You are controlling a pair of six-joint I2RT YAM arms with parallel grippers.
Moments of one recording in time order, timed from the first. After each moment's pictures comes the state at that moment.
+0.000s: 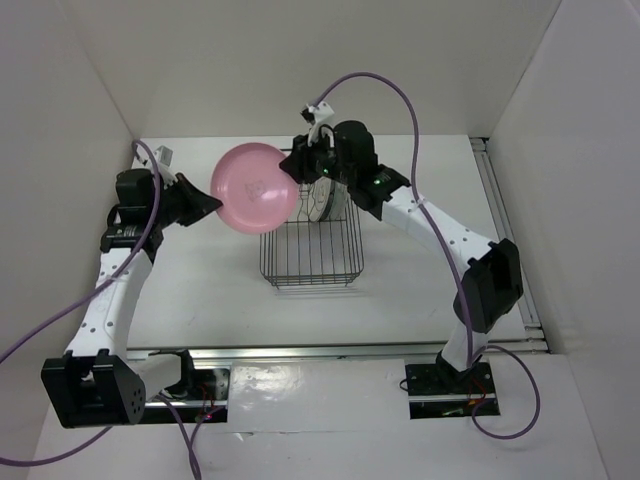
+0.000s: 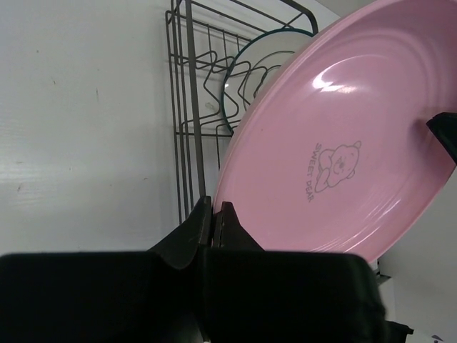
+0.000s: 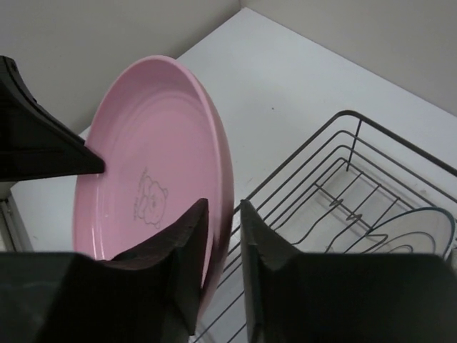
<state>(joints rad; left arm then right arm) 0.09 1.13 1.01 -0.35 0.48 -0.55 0.64 1.71 1.58 -0.05 -0.24 0.16</state>
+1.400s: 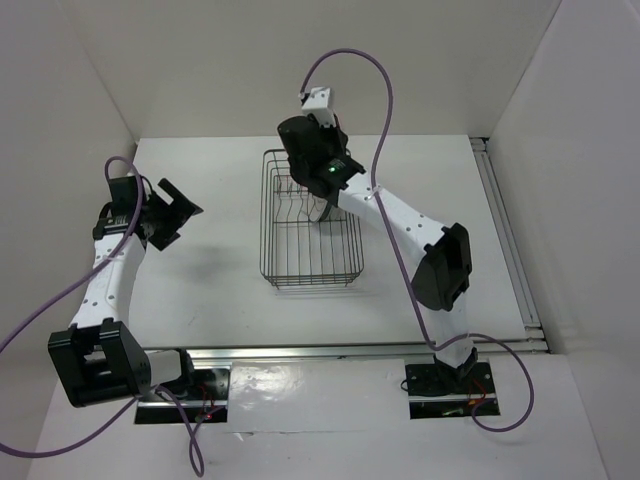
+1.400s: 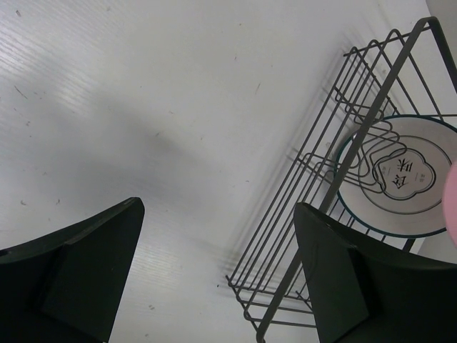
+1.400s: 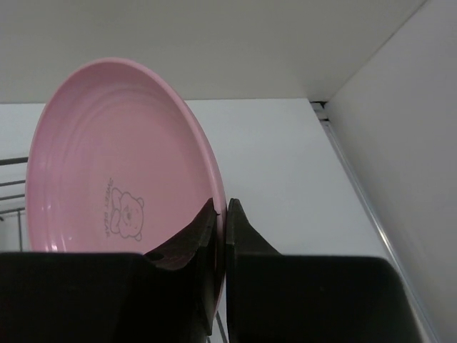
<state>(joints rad) 0.23 1.25 1.04 -0.57 0.19 -0.69 0.78 2.01 2.04 -0.39 1.15 0.03</state>
